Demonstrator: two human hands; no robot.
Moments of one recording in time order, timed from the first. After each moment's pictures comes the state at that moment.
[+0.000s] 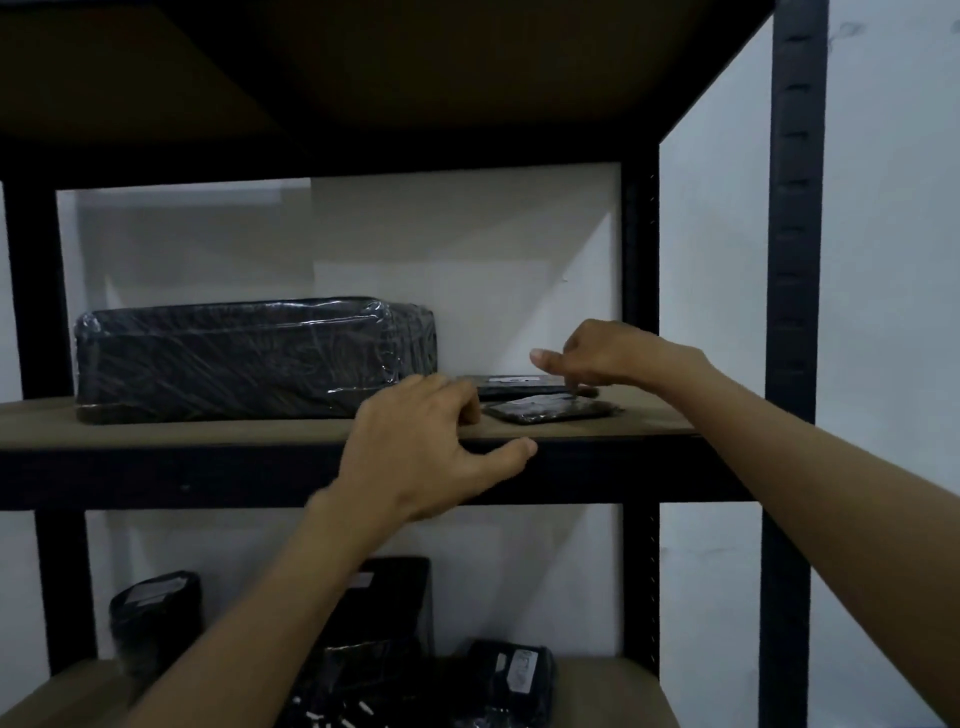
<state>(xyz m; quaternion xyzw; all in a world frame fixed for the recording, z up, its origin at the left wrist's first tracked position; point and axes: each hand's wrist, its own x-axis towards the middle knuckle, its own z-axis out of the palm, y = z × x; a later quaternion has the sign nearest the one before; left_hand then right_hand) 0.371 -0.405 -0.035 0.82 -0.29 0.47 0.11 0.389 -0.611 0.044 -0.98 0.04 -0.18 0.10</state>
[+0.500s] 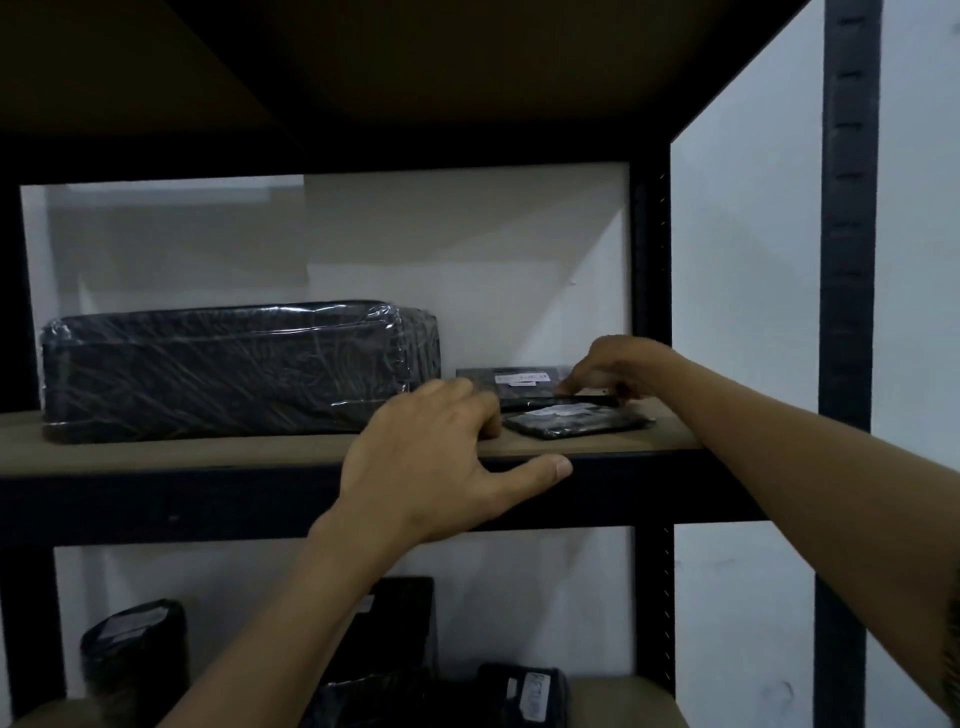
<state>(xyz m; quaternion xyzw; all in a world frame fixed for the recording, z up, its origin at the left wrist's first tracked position) 0.385 -0.398 -0.032 0.83 -0.32 0.45 0.06 0.434 -0.607 0.045 -0.96 0.16 -0.07 0.20</state>
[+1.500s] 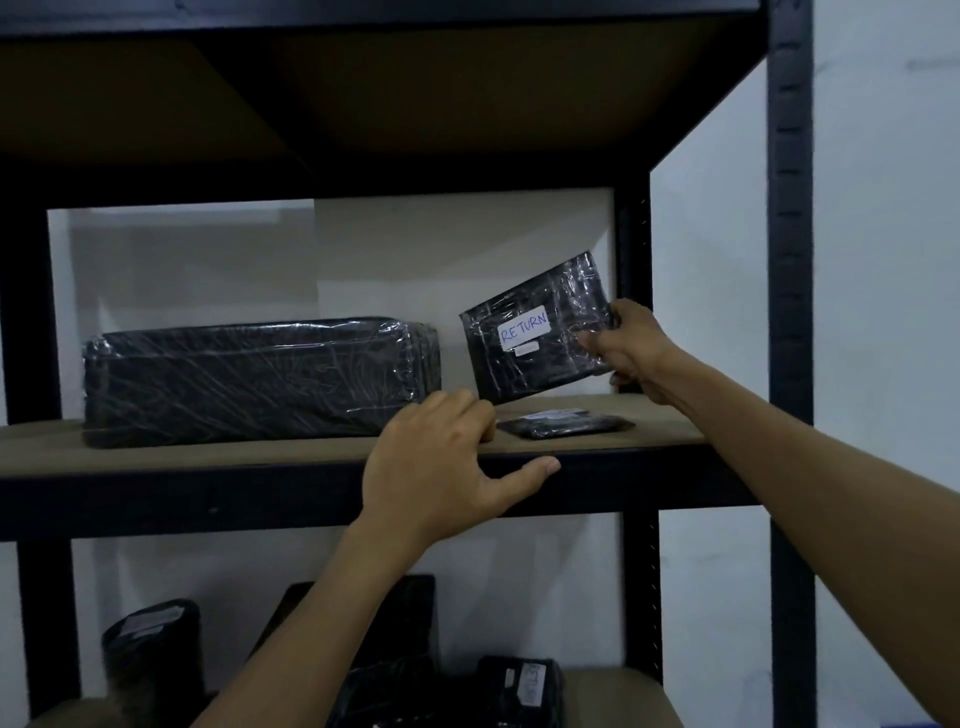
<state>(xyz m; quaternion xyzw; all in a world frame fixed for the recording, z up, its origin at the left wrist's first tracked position) 0.385 -0.398 -0.046 0.74 -0.33 0.57 0.12 0.394 -0.622 0.042 -0.80 -0.01 -0.34 0.49</state>
